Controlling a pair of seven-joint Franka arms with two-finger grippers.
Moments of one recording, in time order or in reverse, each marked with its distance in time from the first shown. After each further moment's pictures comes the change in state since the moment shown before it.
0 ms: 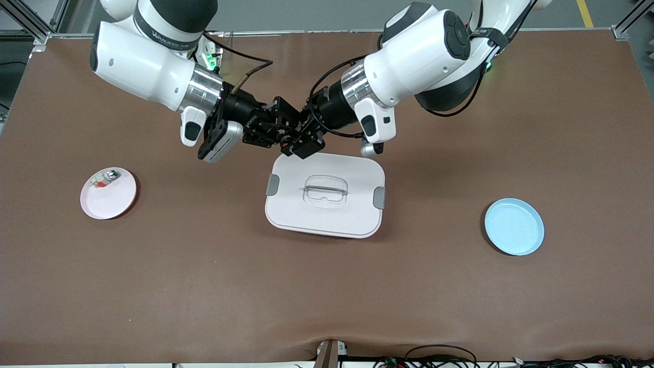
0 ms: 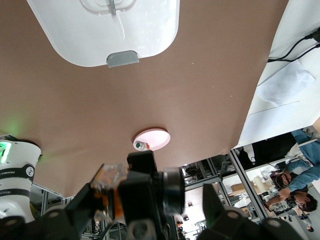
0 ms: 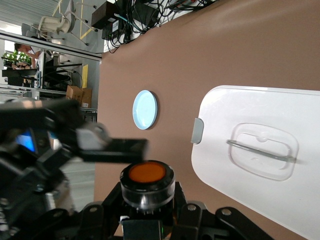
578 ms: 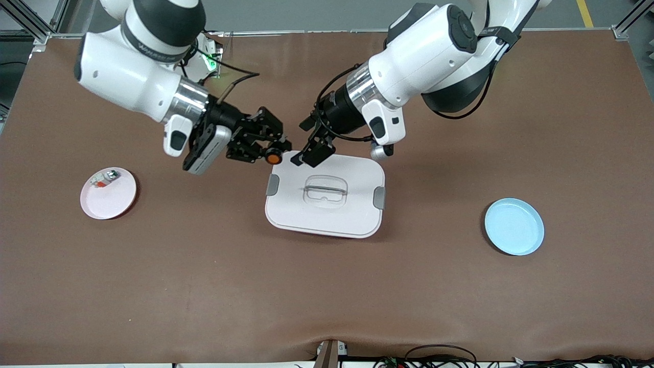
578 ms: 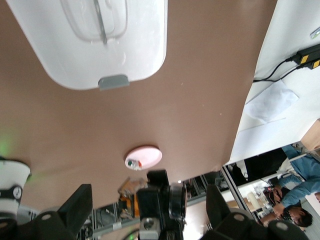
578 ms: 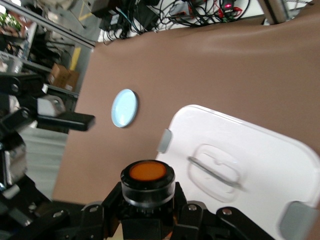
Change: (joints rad) left arm 0.009 0.012 0.005 -0.001 0.147 0.000 -0.051; right arm -0.073 0.006 -0.021 -0.013 -0.078 -0.061 -0.278
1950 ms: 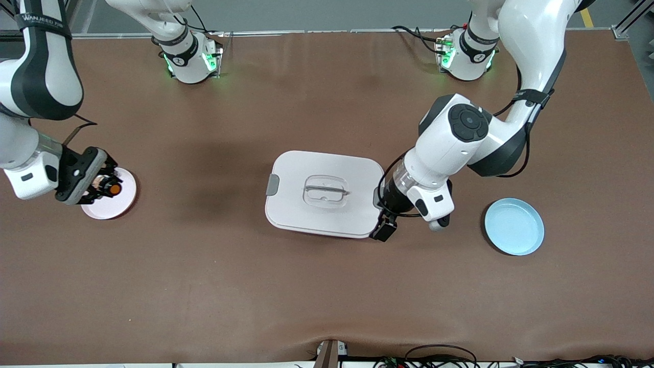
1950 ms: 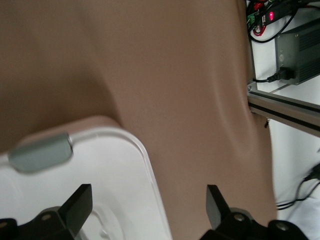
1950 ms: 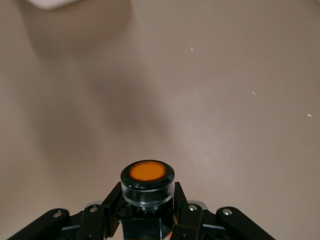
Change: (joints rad) left arm 0.141 0.123 0.069 -0.108 0.463 -0.008 0.167; right arm -0.522 0.011 -0.011 -0.096 -0.707 -0.209 -1.082
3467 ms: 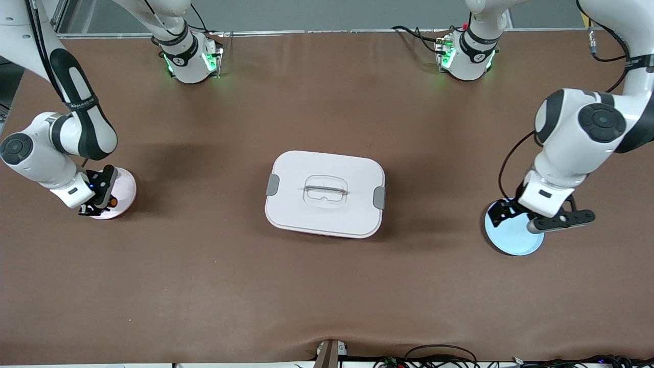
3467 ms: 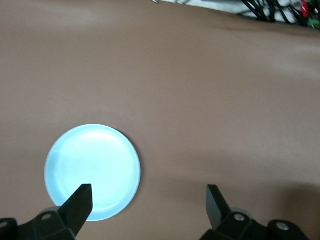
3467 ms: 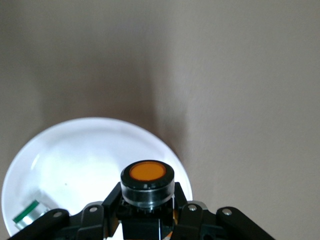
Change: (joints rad) left arm 0.475 -0.283 -0.004 -0.367 0.102 0.000 1.254; right arm -0.221 0.278 -0.002 -0.293 -0.265 0.666 -0.372
